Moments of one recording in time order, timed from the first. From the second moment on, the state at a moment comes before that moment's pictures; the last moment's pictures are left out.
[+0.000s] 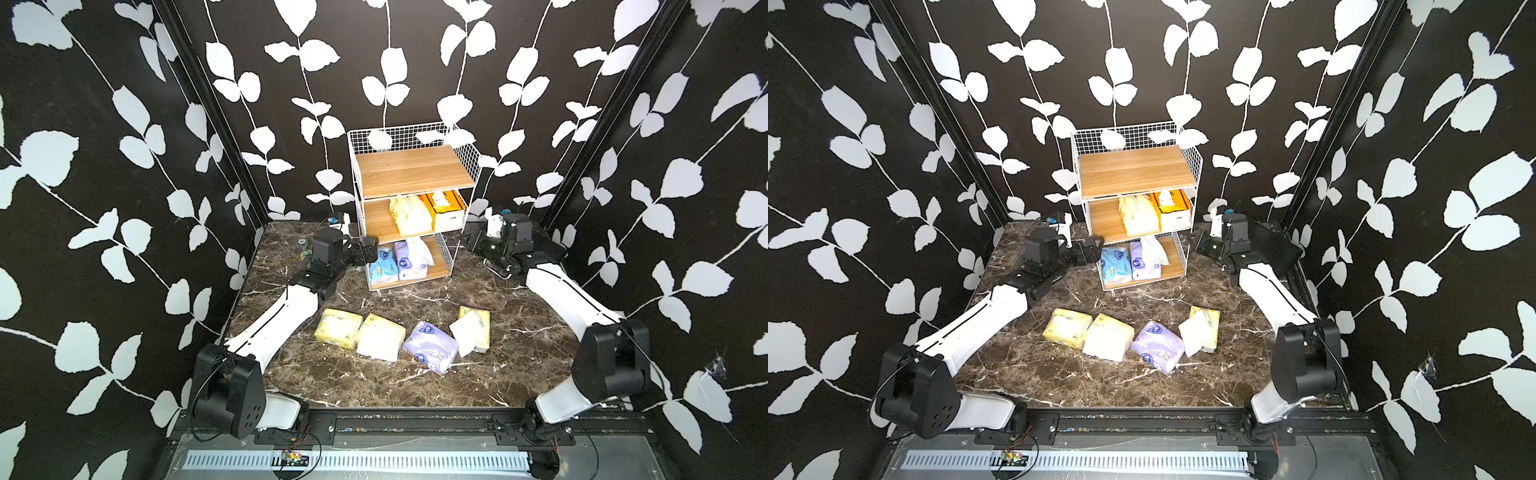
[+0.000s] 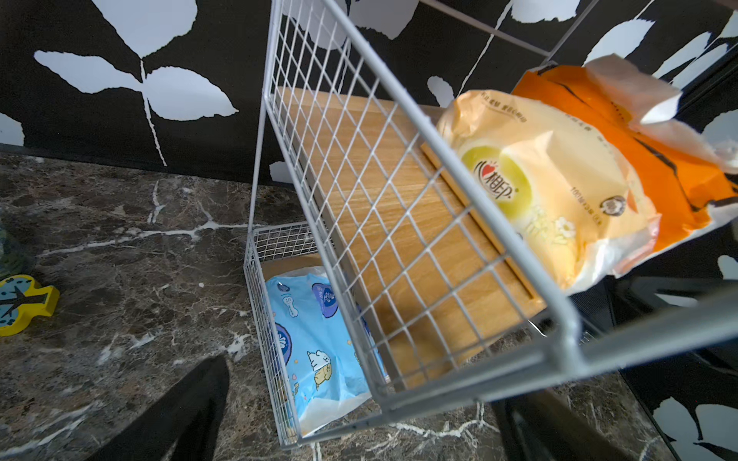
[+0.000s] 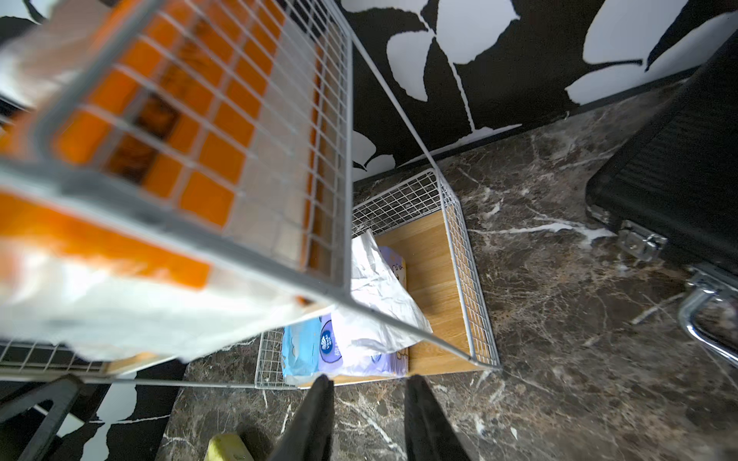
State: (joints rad) left arm -0.39 1.38 1.06 -0.02 0.07 -0.40; right arm 0.21 1.51 1.21 -0.17 -0.36 0.52
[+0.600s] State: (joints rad) left arm -0.39 1.37 1.17 -0.16 0.12 -0.27; right arm 0.51 1.34 1.11 -0.02 -0.11 0.69
